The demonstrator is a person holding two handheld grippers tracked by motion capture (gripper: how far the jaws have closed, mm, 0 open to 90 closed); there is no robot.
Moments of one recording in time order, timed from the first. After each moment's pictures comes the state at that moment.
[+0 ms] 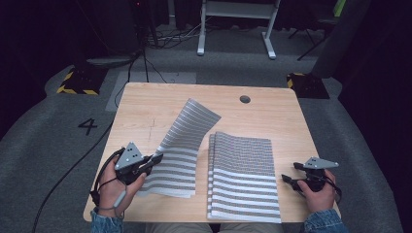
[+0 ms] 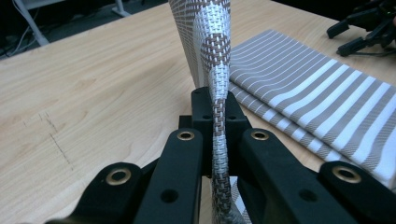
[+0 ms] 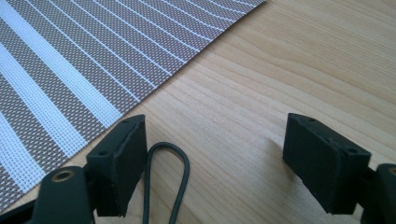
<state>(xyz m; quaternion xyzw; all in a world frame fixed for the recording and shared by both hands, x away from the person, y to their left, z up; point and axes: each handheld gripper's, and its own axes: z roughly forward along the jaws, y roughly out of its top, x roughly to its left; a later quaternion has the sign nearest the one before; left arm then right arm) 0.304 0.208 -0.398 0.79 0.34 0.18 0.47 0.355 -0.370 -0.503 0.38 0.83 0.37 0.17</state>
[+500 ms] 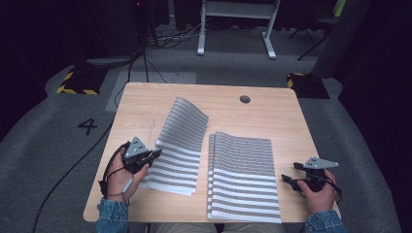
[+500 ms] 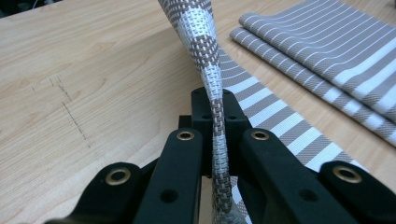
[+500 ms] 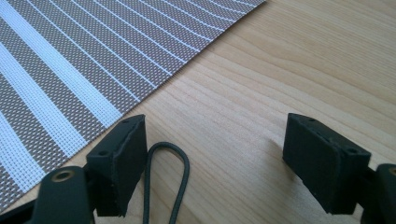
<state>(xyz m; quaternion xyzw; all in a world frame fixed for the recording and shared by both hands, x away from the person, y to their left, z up) 0.347 0.210 -0.438 0.80 0.38 0.19 0.43 0.355 -0.370 -0.503 0.38 0.83 0.37 0.17</state>
